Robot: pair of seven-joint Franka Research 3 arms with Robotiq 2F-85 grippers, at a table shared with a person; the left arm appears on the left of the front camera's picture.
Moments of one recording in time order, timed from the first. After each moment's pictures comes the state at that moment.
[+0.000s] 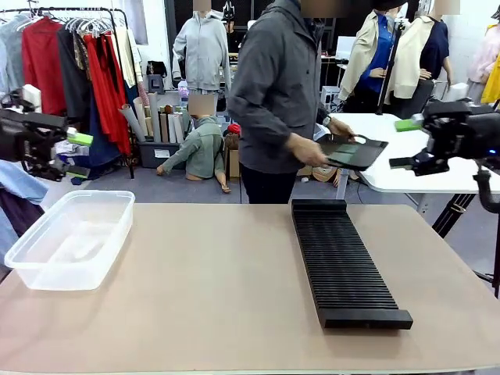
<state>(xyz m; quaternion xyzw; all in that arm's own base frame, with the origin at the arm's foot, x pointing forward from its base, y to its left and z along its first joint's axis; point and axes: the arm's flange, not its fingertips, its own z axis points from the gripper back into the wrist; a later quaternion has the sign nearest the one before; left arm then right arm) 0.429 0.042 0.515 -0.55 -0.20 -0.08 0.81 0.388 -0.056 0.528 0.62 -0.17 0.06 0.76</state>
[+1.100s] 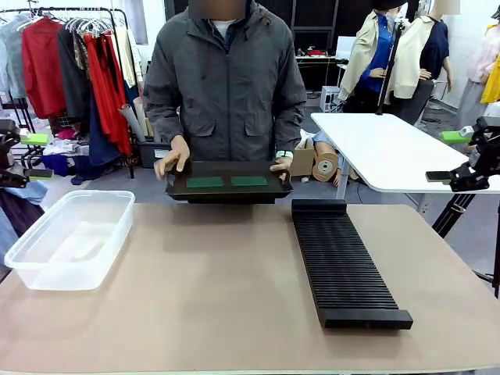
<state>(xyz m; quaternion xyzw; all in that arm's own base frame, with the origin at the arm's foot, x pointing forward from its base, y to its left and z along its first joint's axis) 0.396 0.094 0.500 -0.58 -0.25 -0.04 0.77 0.366 -0.105 0.509 0.64 -0.16 0.05 0.75</state>
